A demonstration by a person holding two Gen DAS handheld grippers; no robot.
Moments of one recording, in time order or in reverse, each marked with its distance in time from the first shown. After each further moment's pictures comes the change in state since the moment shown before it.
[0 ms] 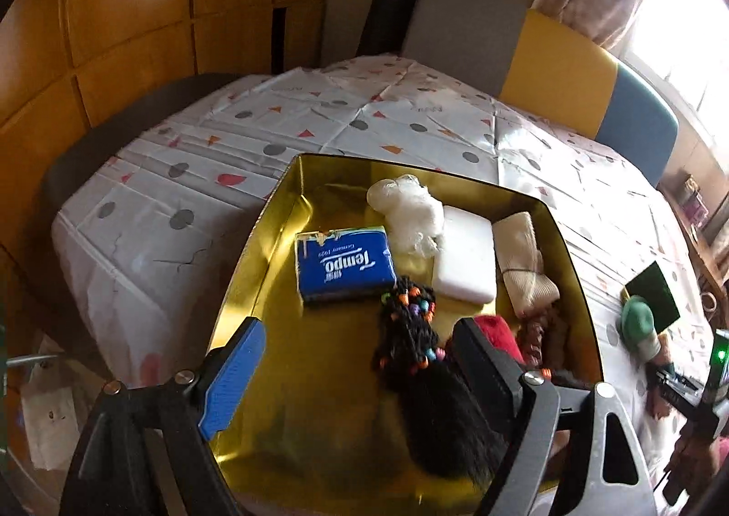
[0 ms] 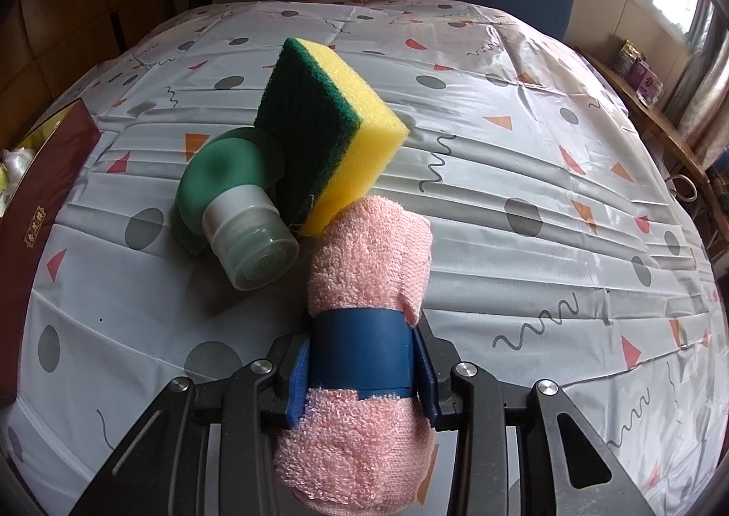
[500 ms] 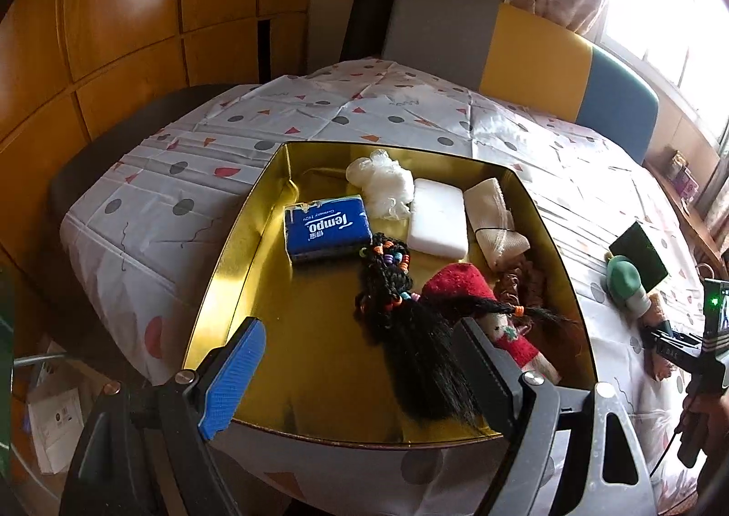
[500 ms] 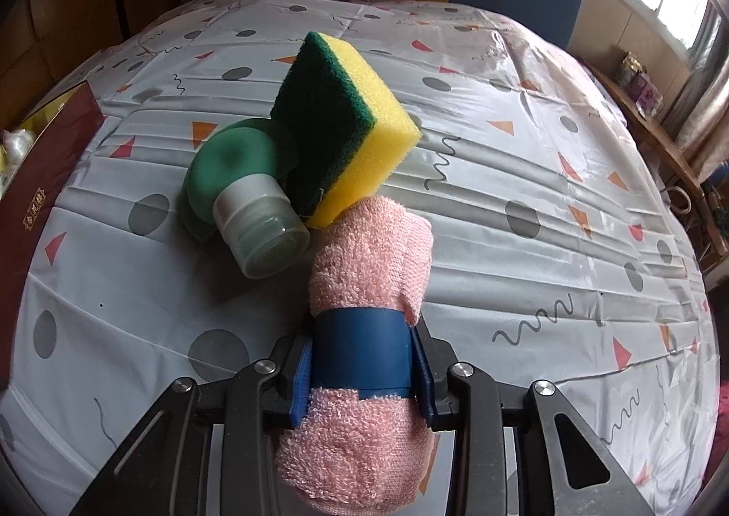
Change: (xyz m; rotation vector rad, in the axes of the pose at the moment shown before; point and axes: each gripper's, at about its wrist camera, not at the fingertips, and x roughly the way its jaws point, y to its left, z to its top) left arm -0.026 -0.014 -0.035 0.057 -0.024 -0.014; right arm -0.004 0.008 -0.002 -0.025 0.018 -0.019
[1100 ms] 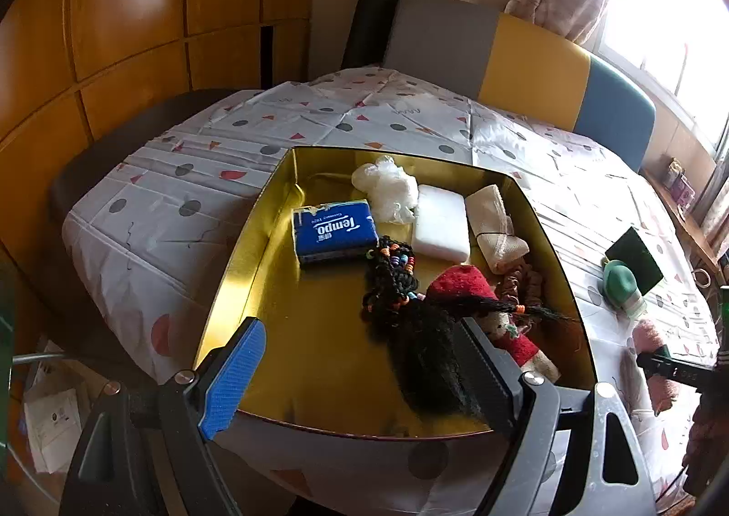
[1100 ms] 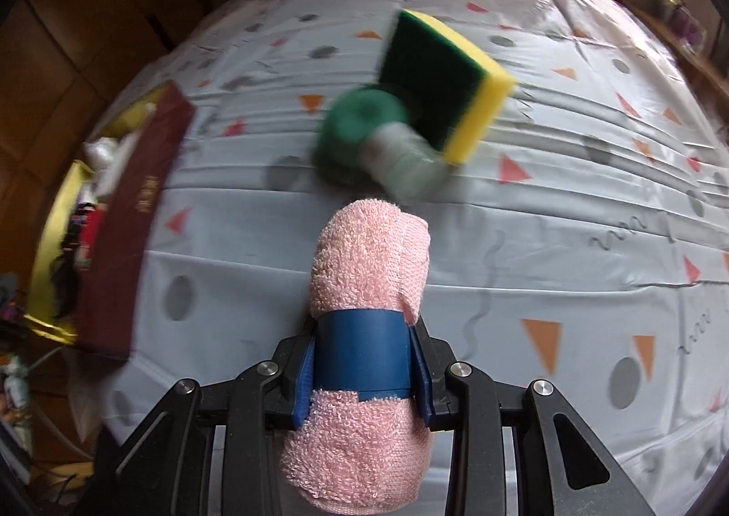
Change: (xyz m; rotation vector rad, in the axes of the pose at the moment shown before) left arm -0.006 0.010 -0.004 -0.011 -0.022 -0.013; right arm -0.042 0.033 -0.024 0.102 0.084 0.289
